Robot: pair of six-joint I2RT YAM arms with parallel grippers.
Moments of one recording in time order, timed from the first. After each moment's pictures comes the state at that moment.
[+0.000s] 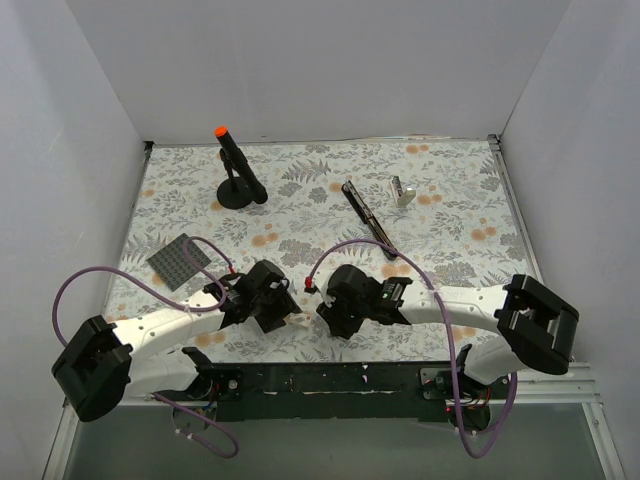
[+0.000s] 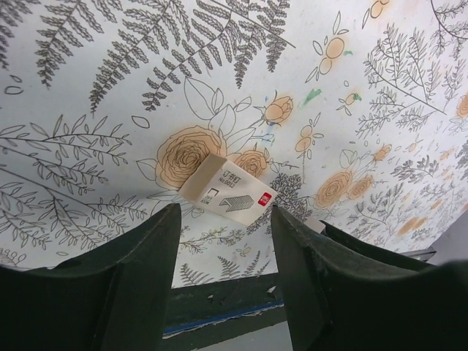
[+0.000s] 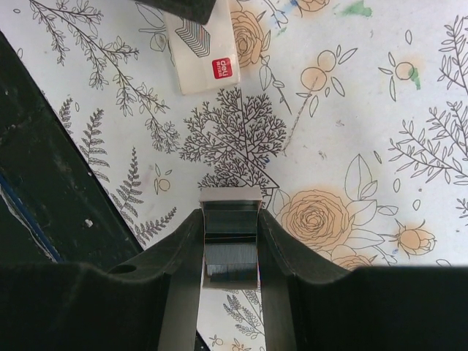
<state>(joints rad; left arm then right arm) -0.81 1.13 0.53 -0.42 -0.05 -1.37 1.13 1.45 0.76 -0.27 -0.14 0.10</state>
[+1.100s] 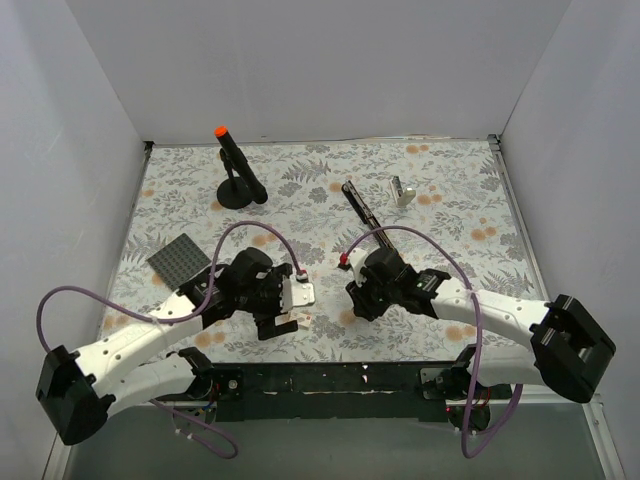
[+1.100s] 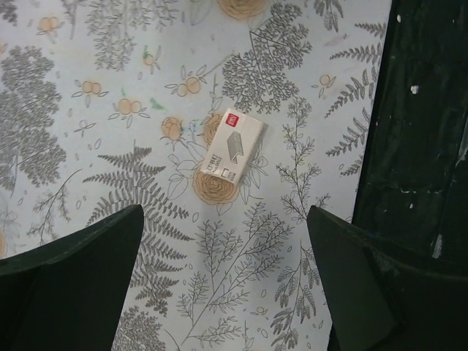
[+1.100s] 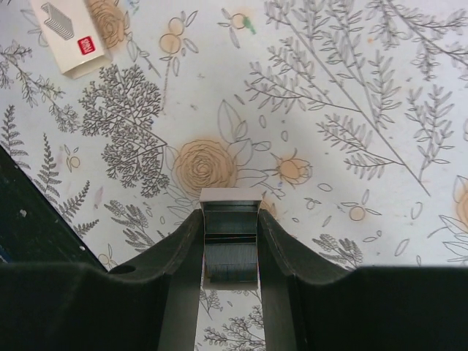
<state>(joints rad) -0.80 0.92 0.69 -0.63 0.31 0.54 0.92 1.25 0.64 -0.30 -0.15 0.05</state>
